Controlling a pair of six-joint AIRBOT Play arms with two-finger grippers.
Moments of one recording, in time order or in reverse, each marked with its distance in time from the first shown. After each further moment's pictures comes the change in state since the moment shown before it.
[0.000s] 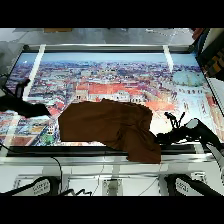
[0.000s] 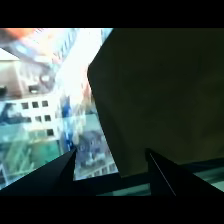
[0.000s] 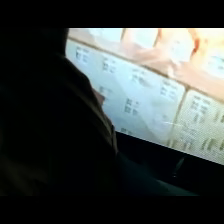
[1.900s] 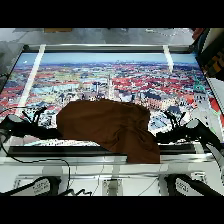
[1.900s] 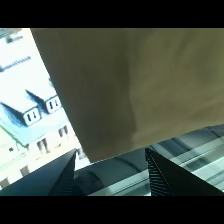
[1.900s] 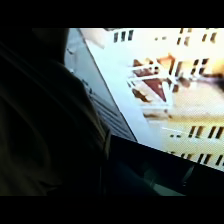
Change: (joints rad) left arm 0.061 0.003 -0.430 -0.123 0.182 0.301; right arm 0.000 0.000 -0.003 0.050 -0.009 -0.022
